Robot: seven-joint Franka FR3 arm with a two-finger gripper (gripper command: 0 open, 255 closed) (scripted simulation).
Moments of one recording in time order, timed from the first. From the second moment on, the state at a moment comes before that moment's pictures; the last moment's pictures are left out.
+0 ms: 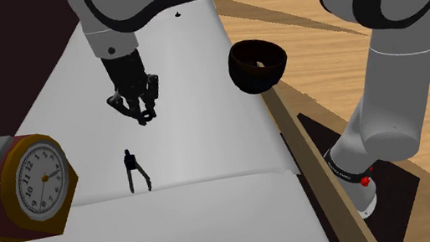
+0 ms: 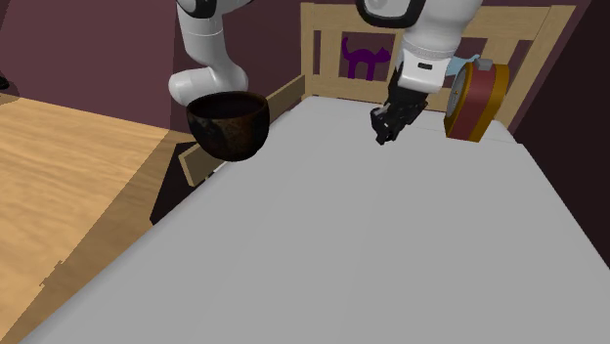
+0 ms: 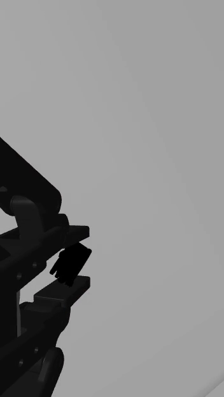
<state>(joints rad) 0.30 0.37 0.47 -1.48 0.02 1.62 0.53</state>
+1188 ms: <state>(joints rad) 0.33 0.41 0.47 -1.19 0.01 1.37 0.56</state>
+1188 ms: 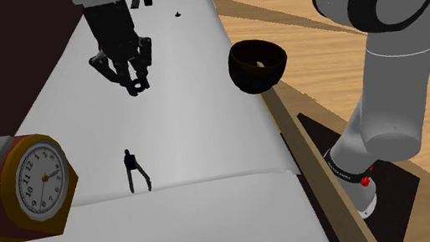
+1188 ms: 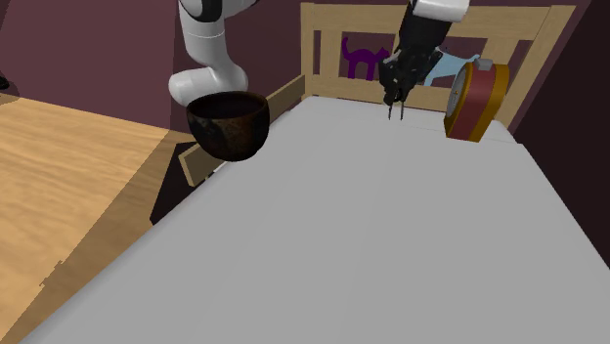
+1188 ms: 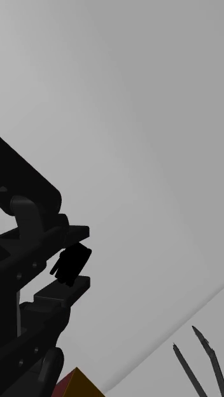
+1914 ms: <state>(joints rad) 0.40 0.52 0.47 -0.85 -0.04 1.15 0.60</state>
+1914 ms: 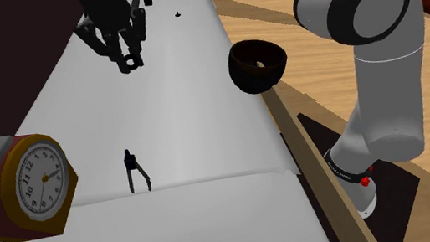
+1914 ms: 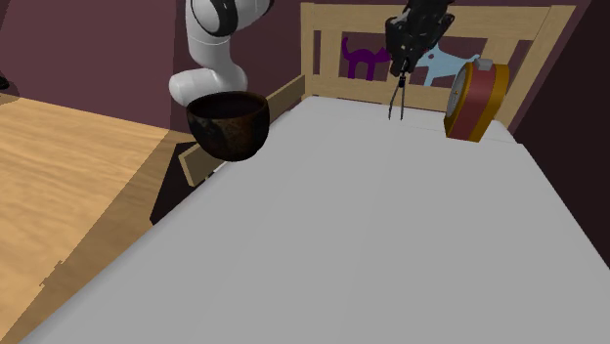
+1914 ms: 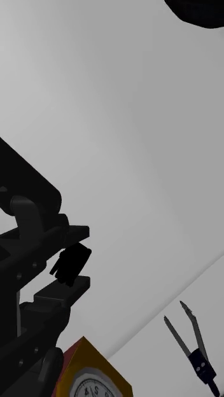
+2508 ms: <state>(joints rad) 0.17 0.11 0.44 -1.40 0.11 1.28 0.41</state>
